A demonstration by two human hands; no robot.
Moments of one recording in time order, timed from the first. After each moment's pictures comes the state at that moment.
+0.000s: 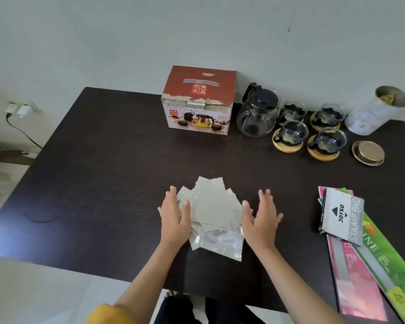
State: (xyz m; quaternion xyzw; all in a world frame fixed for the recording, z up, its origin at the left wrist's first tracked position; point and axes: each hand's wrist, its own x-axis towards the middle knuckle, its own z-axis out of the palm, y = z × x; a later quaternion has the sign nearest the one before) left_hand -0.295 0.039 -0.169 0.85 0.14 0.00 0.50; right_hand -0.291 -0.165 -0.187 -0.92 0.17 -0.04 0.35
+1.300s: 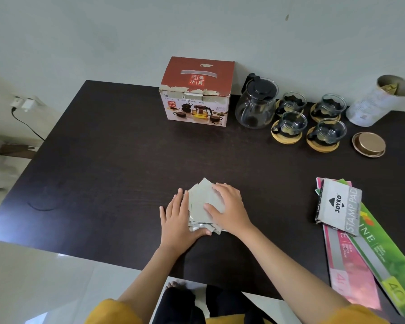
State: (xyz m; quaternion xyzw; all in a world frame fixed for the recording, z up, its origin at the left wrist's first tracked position) left_hand -0.327 0.035 -0.186 0.97 0.01 -0.08 0.24; right_hand -0.279 -0.133 -0.184 -0.90 -0.06 0.06 0.42
